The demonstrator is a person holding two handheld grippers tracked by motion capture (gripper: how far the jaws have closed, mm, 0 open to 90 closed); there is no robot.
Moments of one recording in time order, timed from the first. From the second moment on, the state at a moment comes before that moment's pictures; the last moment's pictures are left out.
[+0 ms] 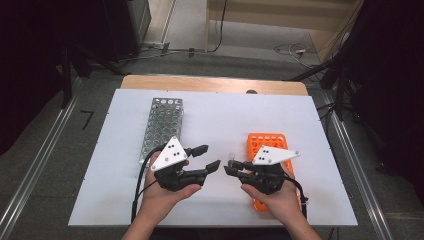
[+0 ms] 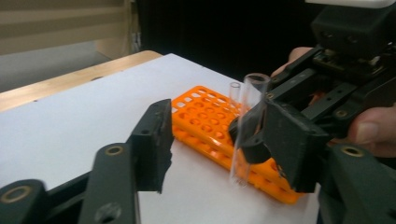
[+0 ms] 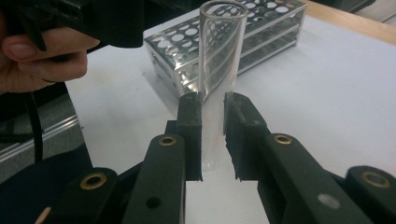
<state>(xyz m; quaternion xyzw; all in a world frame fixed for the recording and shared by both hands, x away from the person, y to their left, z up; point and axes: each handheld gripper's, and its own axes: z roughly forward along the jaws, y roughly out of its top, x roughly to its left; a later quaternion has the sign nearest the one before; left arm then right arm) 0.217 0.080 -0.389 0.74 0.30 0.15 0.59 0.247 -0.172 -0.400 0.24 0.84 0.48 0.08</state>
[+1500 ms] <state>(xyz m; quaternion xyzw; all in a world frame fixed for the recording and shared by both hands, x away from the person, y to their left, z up) 0.236 0.087 -0.391 0.74 0.32 0.15 0.57 0.252 -0.207 -0.373 0.24 0.81 0.53 0.10</state>
